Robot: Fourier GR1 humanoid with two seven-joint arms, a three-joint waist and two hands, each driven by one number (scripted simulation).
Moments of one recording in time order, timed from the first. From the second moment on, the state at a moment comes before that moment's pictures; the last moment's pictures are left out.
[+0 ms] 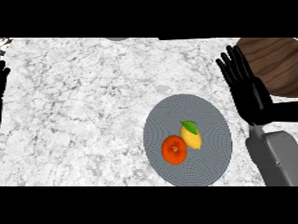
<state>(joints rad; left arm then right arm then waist) -0.19 0.53 0.00 -1.59 0.12 0.33 0.15 -0.37 -0.26 0.13 -1.41 -0.45 0.04 -0.19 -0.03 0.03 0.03</state>
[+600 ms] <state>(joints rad) -0.26 0.45 -0.14 -1.59 0.07 0.30 0.14 -0.50 -0.38 0.19 -1.09 -0.47 0.61 -0.37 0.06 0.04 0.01</state>
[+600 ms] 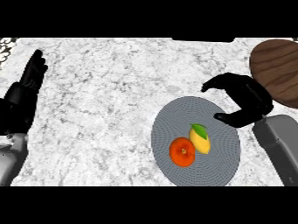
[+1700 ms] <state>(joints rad) -0.29 0.40 -0.17 -1.55 0.04 0.31 0.16 -0.75 -0.64 0.56 -1.12 0.16 0.55 -0.70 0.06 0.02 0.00</state>
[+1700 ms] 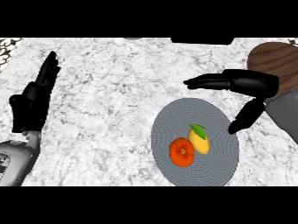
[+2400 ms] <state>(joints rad) -0.25 0.39 -0.14 -1.55 0.02 0.29 0.14 -0.81 -0.57 0.86 -1.04 0.44 0.41 -0.78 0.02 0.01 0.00</state>
